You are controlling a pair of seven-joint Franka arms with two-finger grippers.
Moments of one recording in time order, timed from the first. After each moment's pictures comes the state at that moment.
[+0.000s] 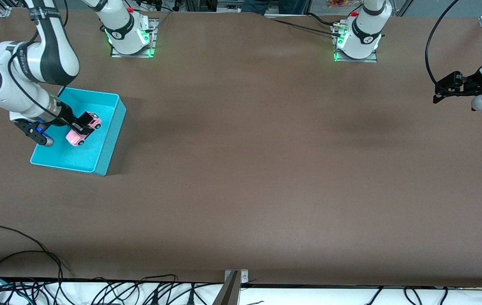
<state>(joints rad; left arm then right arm) 0.02 0.00 0.00 -1.60 0.02 1.53 0.22 0.12 0.06 -0.24 -2.25 0.03 2.17 0.38</state>
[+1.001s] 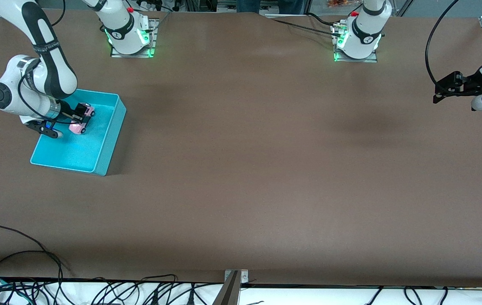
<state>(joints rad) 0.02 0.00 0.00 -1.60 0.02 1.53 0.22 0.08 0.23 -0.34 -2.40 0.02 2.34 0.13</state>
